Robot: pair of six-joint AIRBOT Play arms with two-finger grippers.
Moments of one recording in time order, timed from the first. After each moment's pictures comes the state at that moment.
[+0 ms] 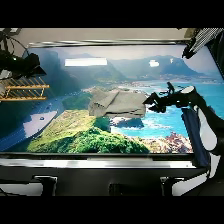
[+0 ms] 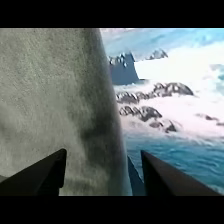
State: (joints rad) left arm 0.08 -1.58 2.02 1.16 -1.56 -1.75; right arm -0.14 -1.79 1.33 -0.73 1.14 1.40
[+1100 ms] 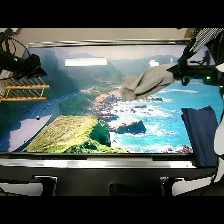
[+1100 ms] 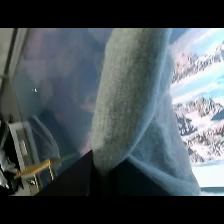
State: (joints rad) left arm 0.08 -1.59 2.02 1.16 -1.56 -1.75; right arm -0.33 -1.71 1.73 -0.62 1.10 1.69
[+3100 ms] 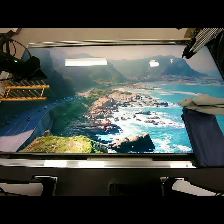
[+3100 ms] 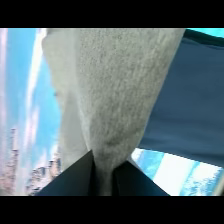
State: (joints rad) left arm 0.08 -1.59 2.02 1.15 -1.62 -1.75; right arm -0.74 -1.42 1.82 -1.42 1.62 2.28
